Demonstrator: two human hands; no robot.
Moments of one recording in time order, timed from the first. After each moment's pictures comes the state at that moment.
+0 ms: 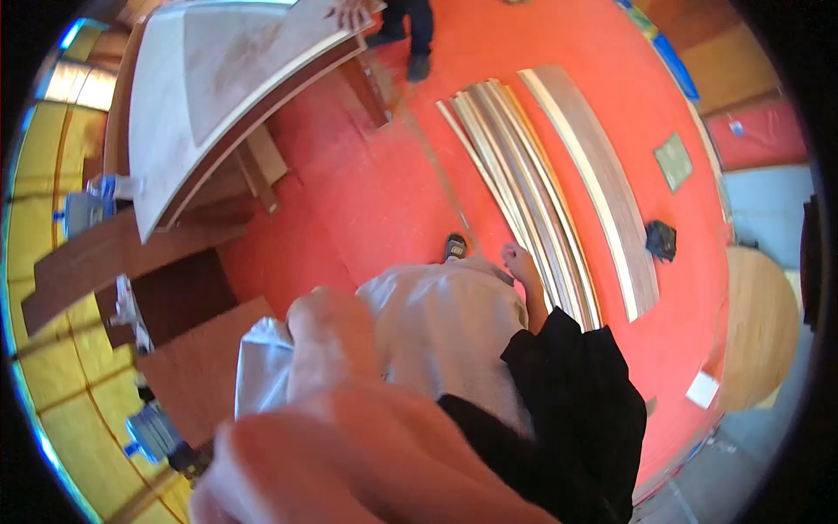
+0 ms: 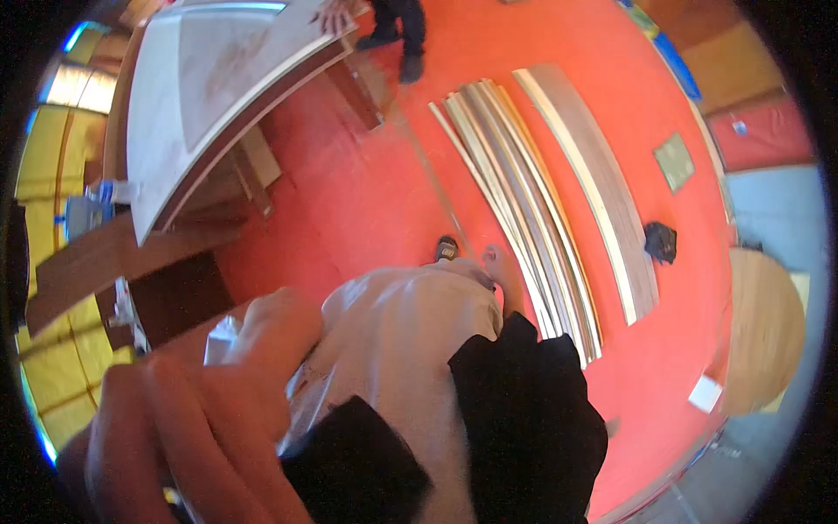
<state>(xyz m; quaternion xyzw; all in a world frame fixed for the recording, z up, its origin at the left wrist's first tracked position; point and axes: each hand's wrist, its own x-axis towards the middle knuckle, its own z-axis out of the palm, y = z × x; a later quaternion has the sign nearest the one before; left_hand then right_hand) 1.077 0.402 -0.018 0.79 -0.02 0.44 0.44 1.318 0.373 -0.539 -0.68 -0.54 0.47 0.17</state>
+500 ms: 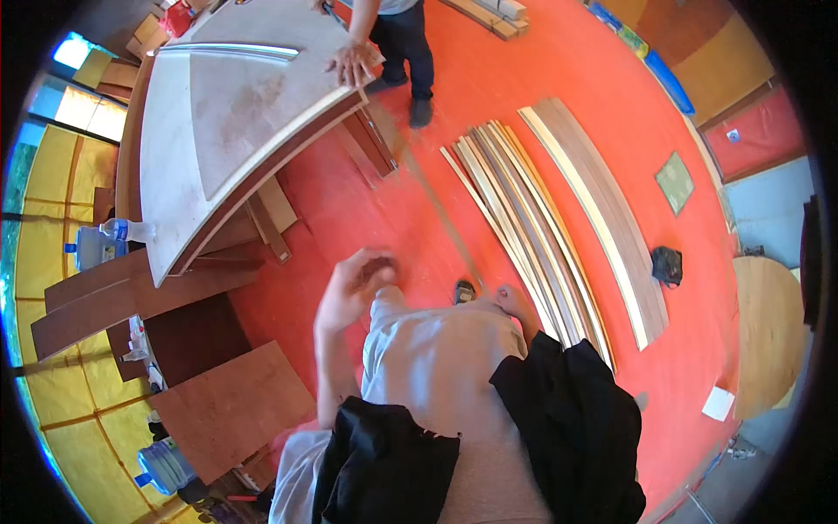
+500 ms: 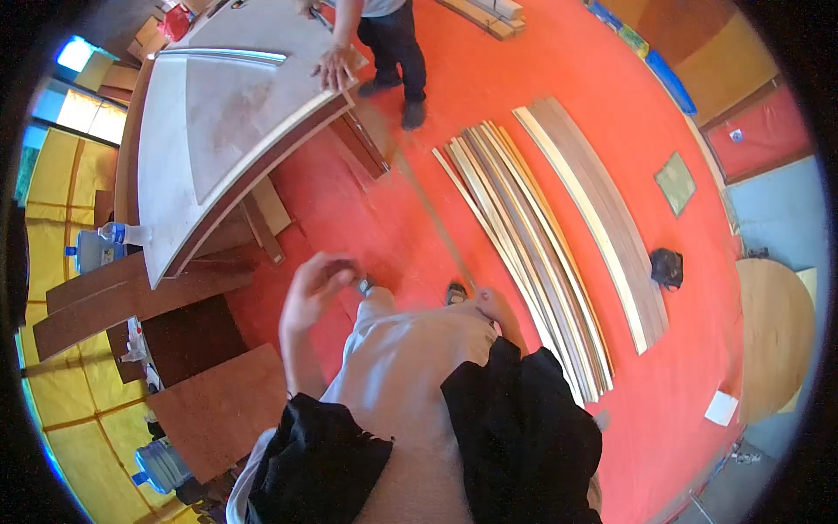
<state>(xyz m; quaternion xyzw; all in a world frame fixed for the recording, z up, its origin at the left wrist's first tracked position) 0.924 0.457 -0.197 0.56 0.53 0.36 0.52 1.284 0.421 -0.542 -0.66 -0.55 0.50 0.08</state>
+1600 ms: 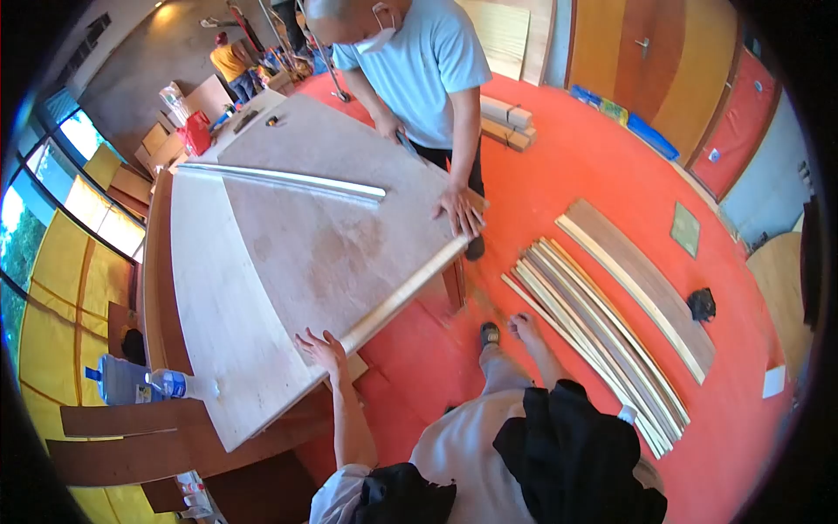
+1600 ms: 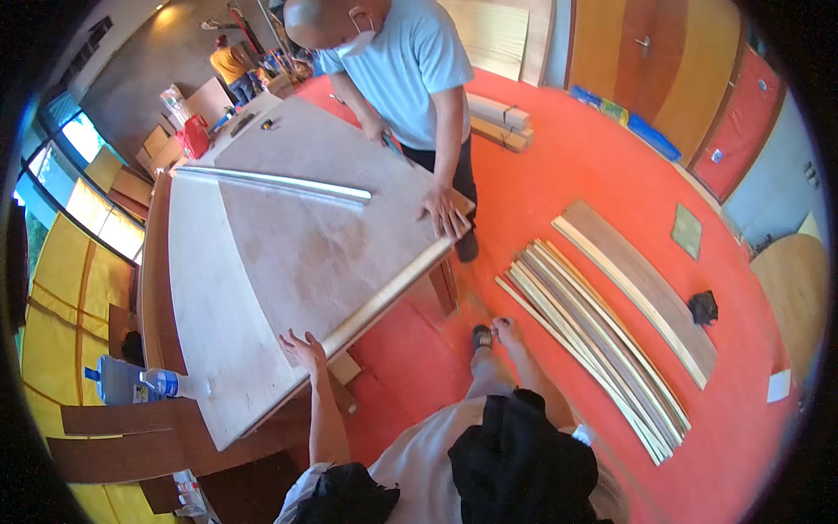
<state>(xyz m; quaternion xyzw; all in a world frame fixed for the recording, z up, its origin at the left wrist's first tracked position) 0.392 0.734 -0.388 0.45 0.81 0.34 -0.14 0.901 0.718 -0.468 -0.64 -0.29 0.58 0.41</state>
